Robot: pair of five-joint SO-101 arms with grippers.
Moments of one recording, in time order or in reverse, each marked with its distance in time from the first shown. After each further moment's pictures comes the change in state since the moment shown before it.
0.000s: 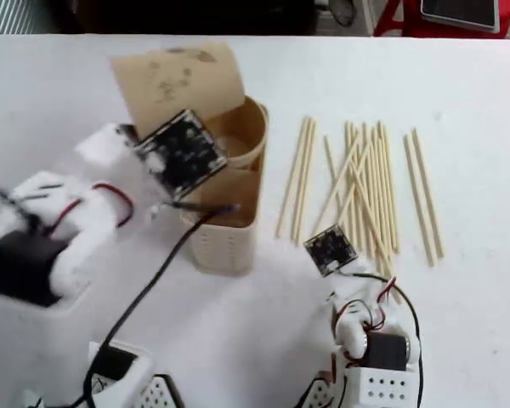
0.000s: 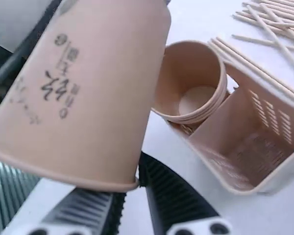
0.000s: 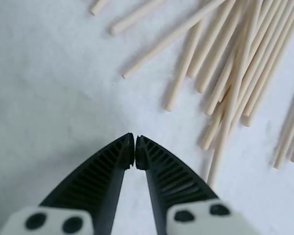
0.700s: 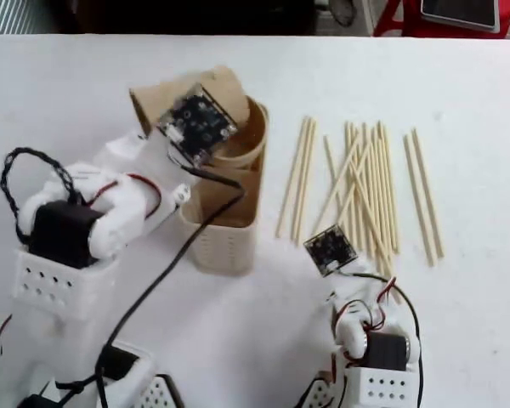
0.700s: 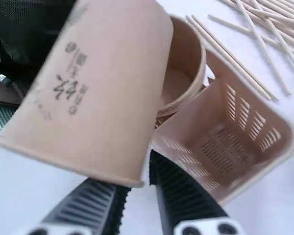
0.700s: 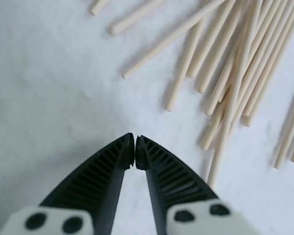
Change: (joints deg) left arm 3.0 2.3 6.1 0.5 8.4; right arm 0.0 0.0 0.0 0.0 0.0
